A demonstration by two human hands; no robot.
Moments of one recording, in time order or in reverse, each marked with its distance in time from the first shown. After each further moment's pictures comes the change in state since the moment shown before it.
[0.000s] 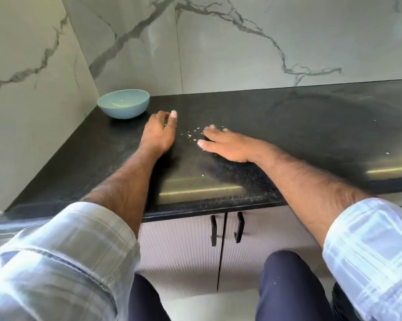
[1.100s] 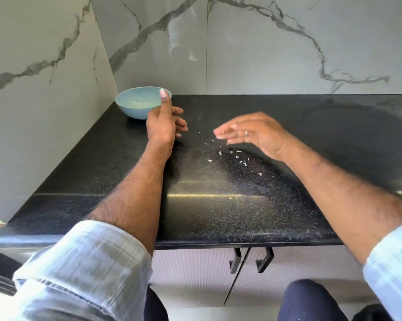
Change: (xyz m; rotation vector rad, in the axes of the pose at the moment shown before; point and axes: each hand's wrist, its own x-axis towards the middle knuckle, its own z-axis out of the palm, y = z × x) left_hand 0.045 -0.017 -0.011 -0.782 0.184 -0.283; right_hand 0.049 -0.005 -0.033 0.663 0.063 -0.257
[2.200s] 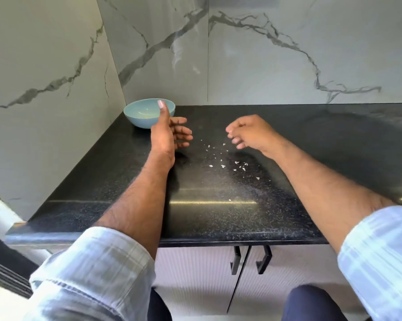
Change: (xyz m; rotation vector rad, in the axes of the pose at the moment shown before) left_hand -0.029 0.019 -0.009 -0.177 -0.104 -0.092; right_hand 0.020 -0.009 0.000 -0.242 0.277 0.189
